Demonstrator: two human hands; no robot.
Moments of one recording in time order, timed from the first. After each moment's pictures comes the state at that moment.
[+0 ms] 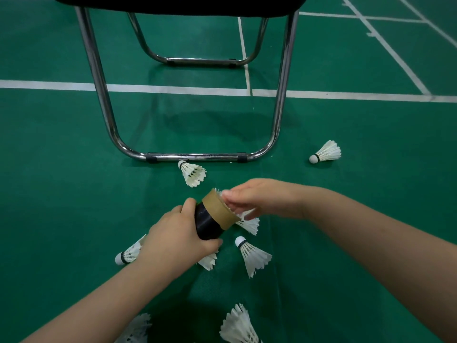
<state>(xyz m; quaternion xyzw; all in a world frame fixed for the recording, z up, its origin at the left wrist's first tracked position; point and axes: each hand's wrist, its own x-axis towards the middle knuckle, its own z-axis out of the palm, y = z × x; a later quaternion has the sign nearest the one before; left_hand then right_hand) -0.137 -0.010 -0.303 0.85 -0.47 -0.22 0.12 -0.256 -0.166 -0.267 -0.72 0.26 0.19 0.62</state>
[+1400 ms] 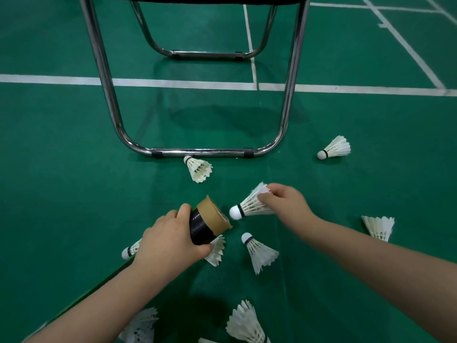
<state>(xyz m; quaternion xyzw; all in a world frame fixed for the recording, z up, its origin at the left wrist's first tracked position) -0.127 0.007 -0.321 0.86 -0.46 -0.20 0.06 -0.286 -0.155 -0.329 -0.68 0.48 -0.09 0.55</state>
